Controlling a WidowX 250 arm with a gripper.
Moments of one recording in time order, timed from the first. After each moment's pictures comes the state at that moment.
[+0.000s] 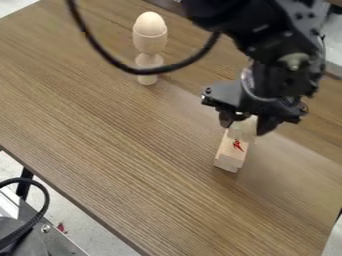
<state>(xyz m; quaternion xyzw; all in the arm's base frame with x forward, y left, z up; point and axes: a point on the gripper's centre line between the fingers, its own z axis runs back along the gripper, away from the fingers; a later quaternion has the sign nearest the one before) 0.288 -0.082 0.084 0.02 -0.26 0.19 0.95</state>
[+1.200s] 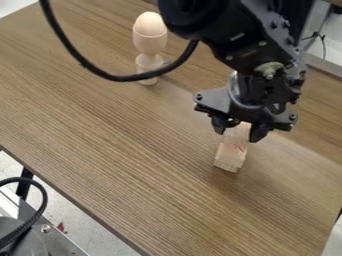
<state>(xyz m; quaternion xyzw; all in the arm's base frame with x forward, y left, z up) 0.283 -0.085 0.070 0.01 -0.26 0.16 0.95</state>
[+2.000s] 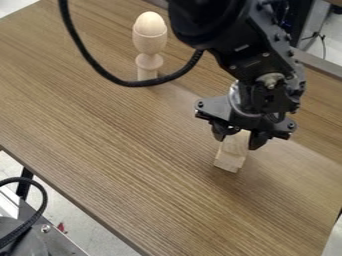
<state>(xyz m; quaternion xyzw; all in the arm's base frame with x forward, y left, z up) 0.284 -0.087 0.060 0.01 -0.25 0.16 0.96</state>
